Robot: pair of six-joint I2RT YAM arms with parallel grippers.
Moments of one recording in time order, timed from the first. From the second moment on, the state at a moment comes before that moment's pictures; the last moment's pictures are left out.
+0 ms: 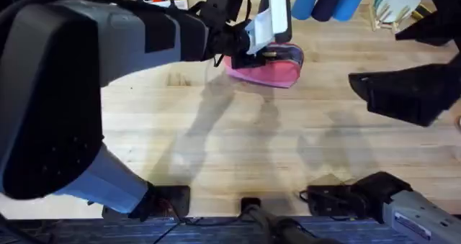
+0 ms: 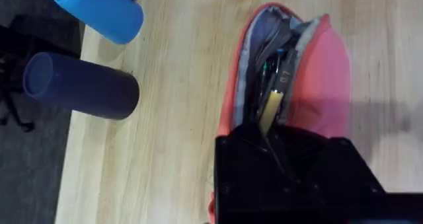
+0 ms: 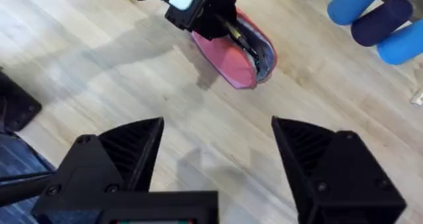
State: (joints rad) left arm -0.48 1.79 1.09 -0.09 0.46 0.97; right arm 0.34 0.90 1.48 -1.35 -0.15 -0.27
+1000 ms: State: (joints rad) left arm -0.40 1.78 1.16 -0.09 0.43 0.81; right arm 0.34 0.90 1.48 -1.35 -0.15 -0.27
